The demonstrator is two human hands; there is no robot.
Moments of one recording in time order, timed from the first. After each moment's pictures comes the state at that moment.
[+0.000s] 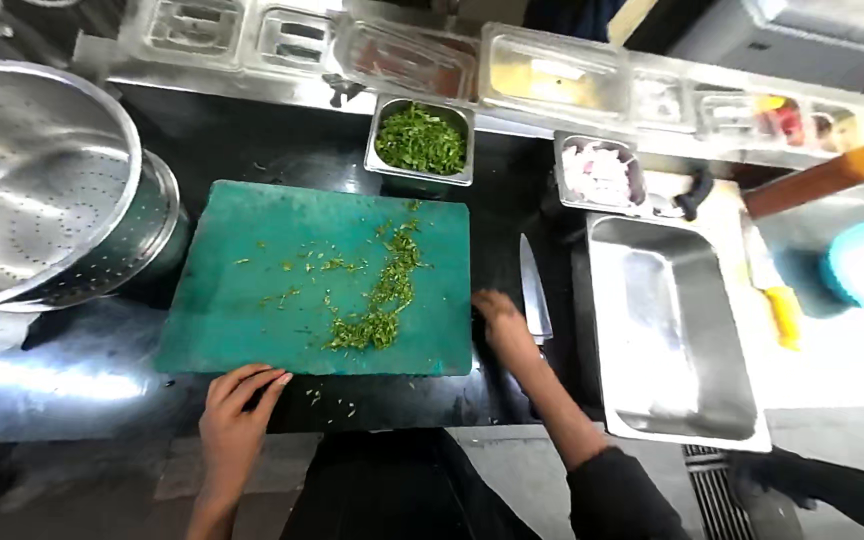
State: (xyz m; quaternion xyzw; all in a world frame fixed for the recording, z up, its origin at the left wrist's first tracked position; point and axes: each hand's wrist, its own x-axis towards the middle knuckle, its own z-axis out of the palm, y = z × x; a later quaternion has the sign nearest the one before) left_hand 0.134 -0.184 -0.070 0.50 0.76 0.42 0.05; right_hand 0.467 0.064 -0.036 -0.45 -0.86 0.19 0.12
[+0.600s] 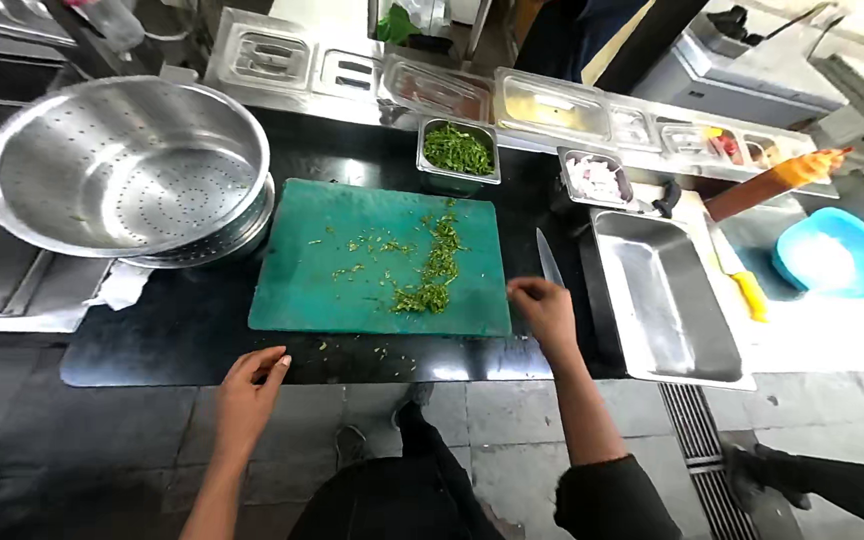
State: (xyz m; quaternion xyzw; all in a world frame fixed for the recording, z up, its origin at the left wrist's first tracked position) left_hand 0.051 -0.255 -0.057 0.42 0.79 0.39 0.21; right_hand 0.414 -0.013 0.042 -0.59 -0.69 0.32 0.27
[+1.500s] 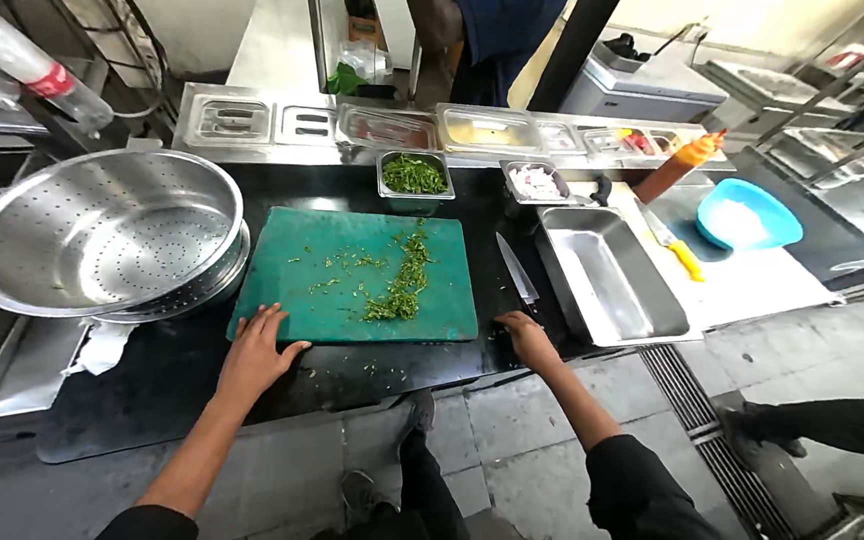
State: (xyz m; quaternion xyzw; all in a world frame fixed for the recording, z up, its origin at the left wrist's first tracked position) left_hand -0.002 -0.152 -0.061 0.68 0.70 0.22 0.04; right_hand 0.500 -0.037 -0.041 -0.52 -0.82 0.20 0.13
